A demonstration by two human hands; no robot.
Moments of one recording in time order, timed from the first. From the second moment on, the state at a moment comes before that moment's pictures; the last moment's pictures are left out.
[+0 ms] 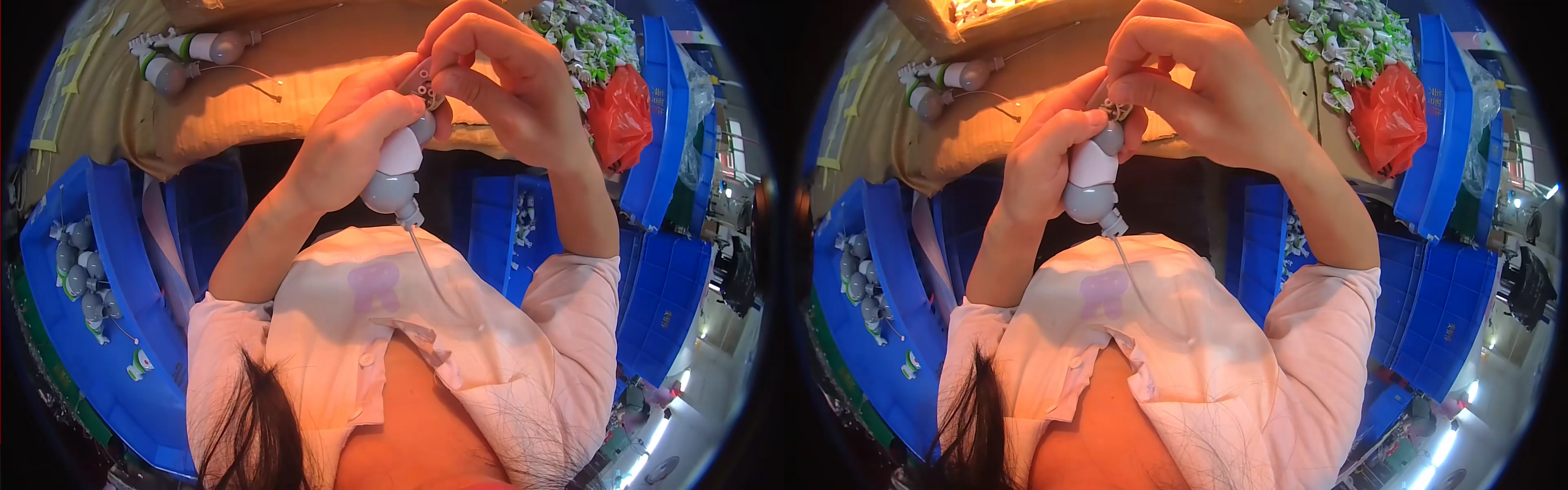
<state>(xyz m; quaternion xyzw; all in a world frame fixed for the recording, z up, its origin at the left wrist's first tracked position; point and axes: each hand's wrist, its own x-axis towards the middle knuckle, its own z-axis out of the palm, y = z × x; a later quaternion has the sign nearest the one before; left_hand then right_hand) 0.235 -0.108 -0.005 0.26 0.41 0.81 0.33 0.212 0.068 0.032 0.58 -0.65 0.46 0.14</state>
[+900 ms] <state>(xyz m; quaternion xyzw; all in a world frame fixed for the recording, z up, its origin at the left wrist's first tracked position) 0.237 -0.108 0.003 0.22 0.52 0.79 0.24 0.247 0.040 0.064 0.28 -0.89 0.30 0.19</state>
